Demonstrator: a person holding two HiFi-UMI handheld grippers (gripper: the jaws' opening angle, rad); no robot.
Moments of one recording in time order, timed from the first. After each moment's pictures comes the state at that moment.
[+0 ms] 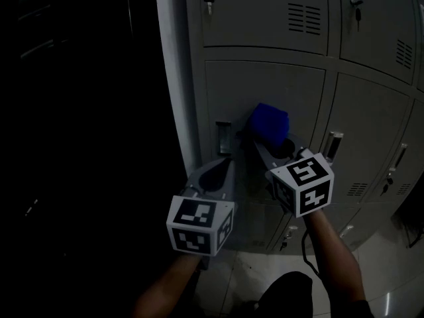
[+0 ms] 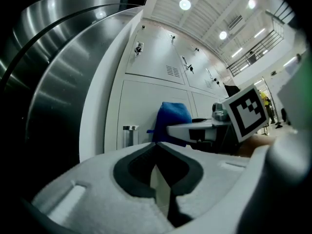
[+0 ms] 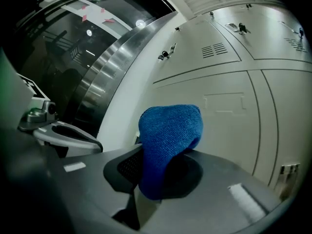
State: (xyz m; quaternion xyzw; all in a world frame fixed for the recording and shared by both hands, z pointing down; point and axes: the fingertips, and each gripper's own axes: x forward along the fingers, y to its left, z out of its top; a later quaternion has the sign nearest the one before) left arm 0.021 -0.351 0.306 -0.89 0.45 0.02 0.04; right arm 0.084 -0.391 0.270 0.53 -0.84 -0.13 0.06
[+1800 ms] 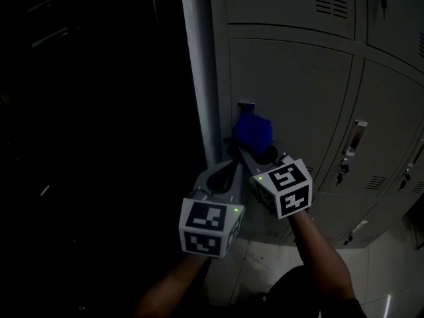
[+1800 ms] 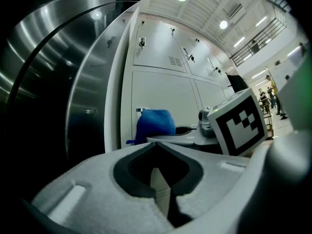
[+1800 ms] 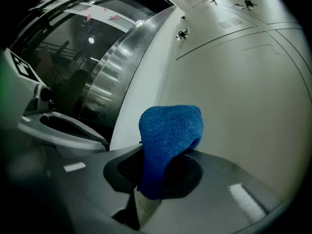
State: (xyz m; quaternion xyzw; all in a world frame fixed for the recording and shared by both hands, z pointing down) left arm -0.010 -0.350 0.355 -0.88 0.48 -0.02 0.04; right arm 0.004 -0.410 0.345 0.47 -0.87 -0.10 0.06
